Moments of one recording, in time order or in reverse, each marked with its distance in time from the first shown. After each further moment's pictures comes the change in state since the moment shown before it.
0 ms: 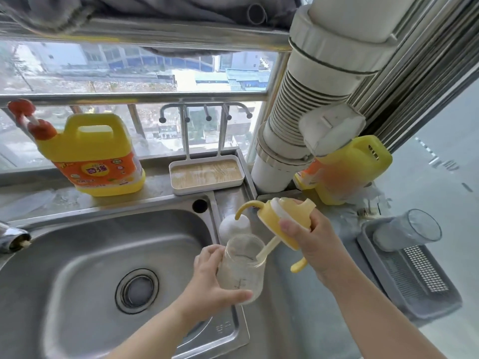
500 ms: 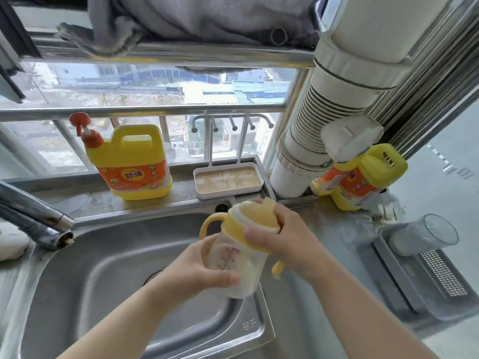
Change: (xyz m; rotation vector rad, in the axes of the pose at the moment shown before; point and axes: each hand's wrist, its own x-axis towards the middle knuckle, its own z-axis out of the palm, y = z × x) left_hand -0.037 0.050 -0.092 -0.363 -0.291 0.051; right_hand -0.016 -0.037 0.079 -0.136 -0.277 -0.012
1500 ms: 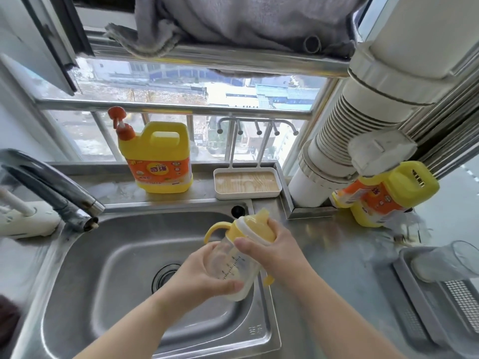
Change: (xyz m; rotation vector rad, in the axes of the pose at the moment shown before) left_hand -0.016 -0.023 -0.001 0.010 0.287 -0.079; right_hand 0.019 0.024 0.032 -0.052 0.048 0.153
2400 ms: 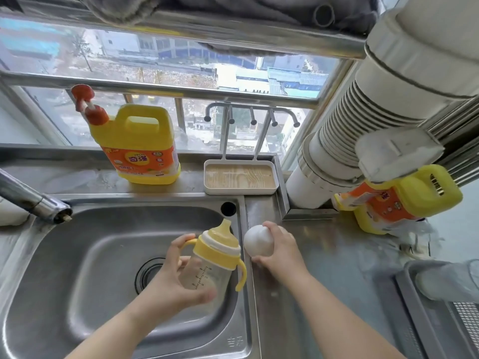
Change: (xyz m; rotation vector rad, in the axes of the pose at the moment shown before) left_hand 0.022 -0.035 -0.001 0.140 0.234 -0.093; right_hand 0.094 0.101 -0.042 -0.551 0.062 -0.058
